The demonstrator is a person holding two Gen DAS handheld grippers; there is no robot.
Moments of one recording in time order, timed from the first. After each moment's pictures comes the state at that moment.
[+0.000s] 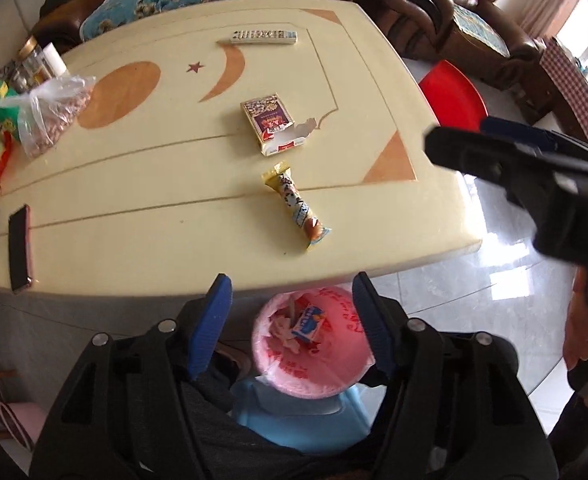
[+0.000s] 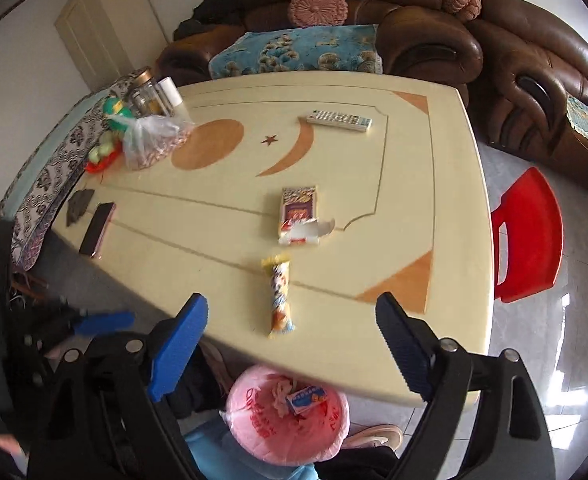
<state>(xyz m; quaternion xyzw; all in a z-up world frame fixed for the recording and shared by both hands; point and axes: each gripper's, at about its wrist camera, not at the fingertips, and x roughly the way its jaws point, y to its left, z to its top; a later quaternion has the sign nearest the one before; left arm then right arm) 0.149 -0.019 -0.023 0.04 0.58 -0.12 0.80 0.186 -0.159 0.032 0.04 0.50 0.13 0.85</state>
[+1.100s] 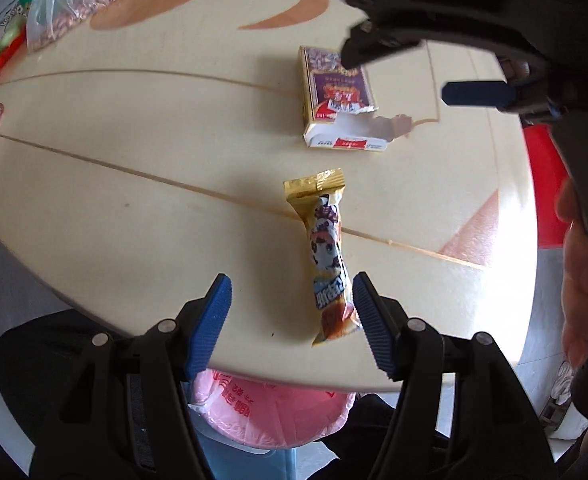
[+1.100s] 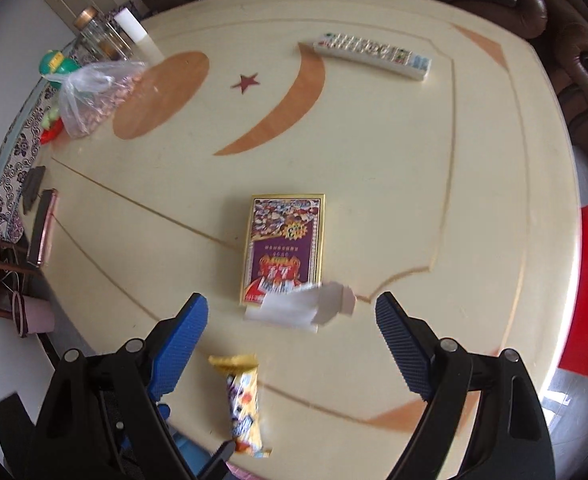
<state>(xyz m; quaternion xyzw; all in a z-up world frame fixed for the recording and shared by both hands) 0.238 -0.028 -0.149 -0.09 0.62 0.01 0.78 0.376 -0.105 -0.115 0.01 0.63 0.15 0.76</state>
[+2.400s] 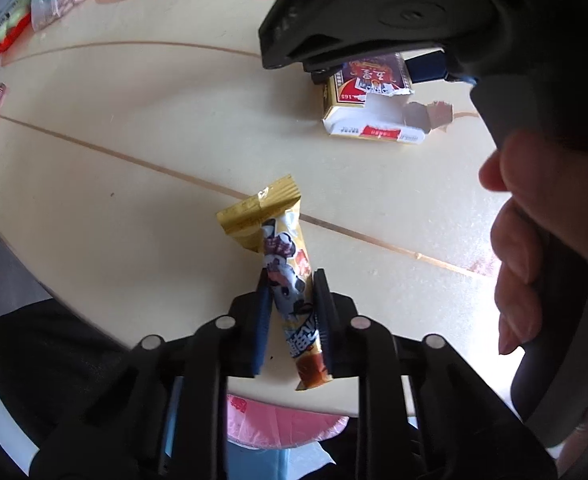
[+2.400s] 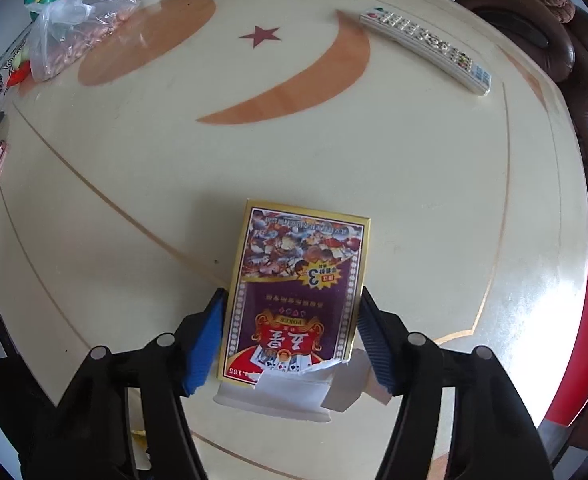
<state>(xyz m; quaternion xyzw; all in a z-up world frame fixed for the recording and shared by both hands) 0.262 -0.025 -0.165 -0.11 0.65 0.04 0.75 0.399 -0.047 -0.177 -0.11 0.62 0.13 0.76</state>
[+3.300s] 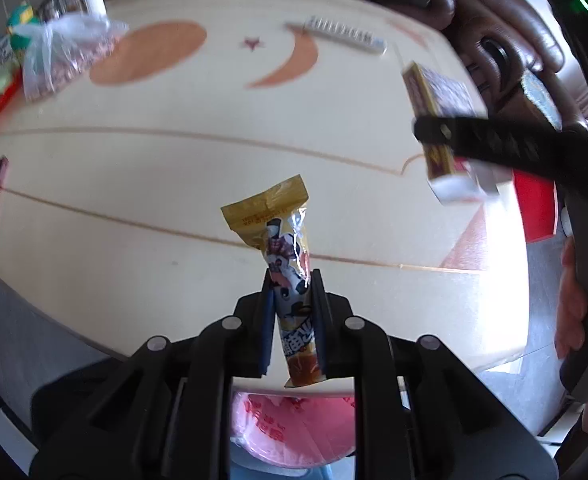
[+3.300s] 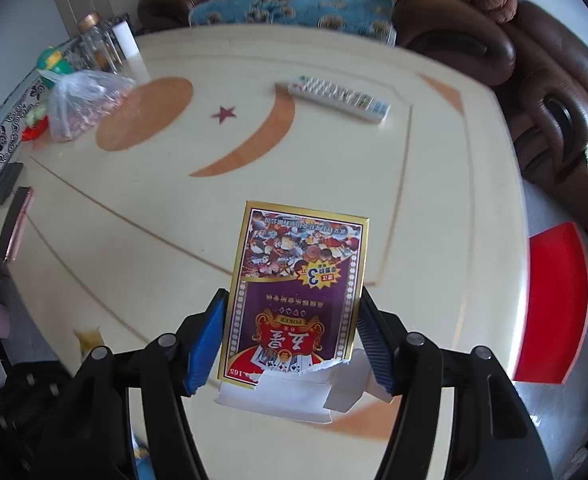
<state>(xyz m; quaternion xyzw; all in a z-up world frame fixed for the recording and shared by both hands) 0.241 -0.007 -0.086 -0.05 0.57 -0.04 0.82 0.323 -0.128 -0.071 -0.05 0.54 0.10 0.84</state>
